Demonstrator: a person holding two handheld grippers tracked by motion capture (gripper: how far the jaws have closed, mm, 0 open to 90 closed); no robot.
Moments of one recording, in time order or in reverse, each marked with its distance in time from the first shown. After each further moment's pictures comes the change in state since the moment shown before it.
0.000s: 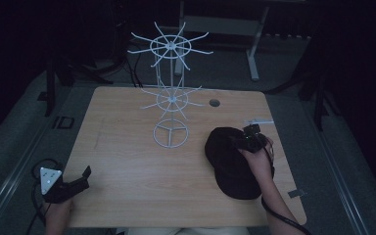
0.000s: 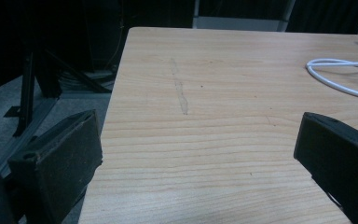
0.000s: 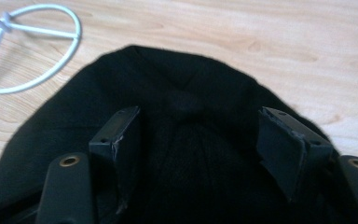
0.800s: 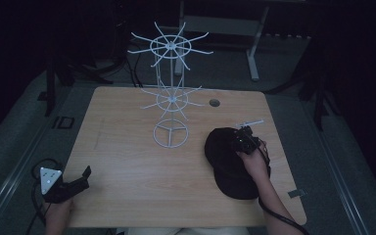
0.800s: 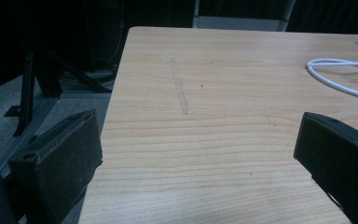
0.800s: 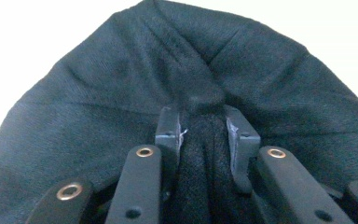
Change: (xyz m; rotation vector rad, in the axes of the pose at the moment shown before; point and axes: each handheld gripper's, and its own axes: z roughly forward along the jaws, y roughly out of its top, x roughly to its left) left arm 0.000 0.000 0.000 0.001 0.001 0.000; right arm 0.007 -0.004 0.018 0.133 0.055 -0.055
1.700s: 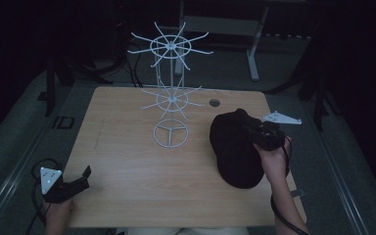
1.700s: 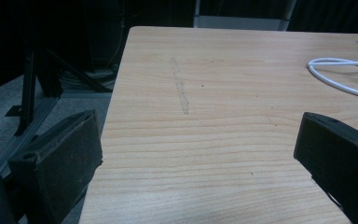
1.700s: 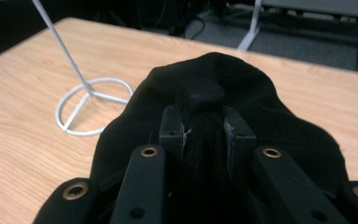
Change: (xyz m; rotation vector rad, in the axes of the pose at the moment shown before) left arm 0.000 0.000 0.000 0.002 0.003 0.002; right arm 0.008 0.007 -0.111 -0.400 0.006 -0.049
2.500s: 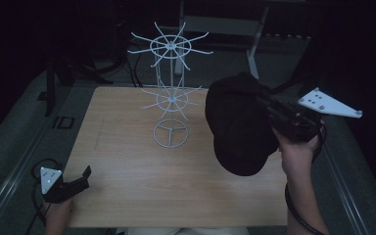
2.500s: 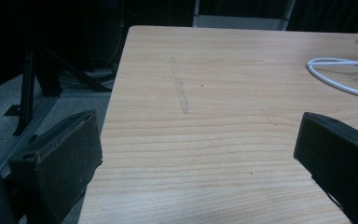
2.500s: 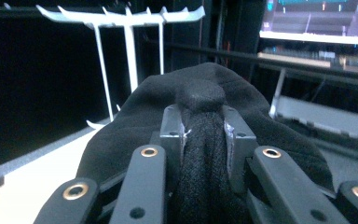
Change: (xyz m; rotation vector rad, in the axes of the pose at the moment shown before) left arm 0.000 0.000 0.000 0.003 -0.004 -0.001; right arm 0.055 0.092 -0.120 -0.365 0.112 -0.134
